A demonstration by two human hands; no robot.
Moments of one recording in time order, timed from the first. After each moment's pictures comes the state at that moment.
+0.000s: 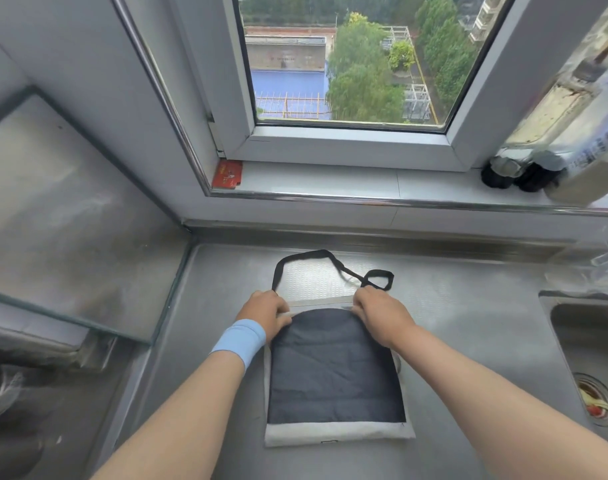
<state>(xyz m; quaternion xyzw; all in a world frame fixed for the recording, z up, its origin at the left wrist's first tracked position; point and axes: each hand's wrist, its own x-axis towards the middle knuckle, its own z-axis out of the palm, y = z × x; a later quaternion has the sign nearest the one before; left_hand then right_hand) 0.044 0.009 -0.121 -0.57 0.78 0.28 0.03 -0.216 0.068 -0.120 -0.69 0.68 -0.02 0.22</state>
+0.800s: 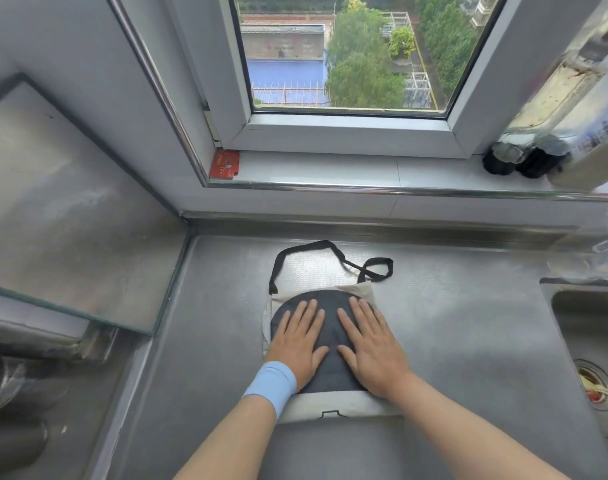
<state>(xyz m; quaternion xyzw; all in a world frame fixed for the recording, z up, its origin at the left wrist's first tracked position) 0.009 0.094 -0.162 -0.47 0.87 0.11 0.11 -0.185 0.146 -0.171 -0.75 0.65 0.01 0.09</state>
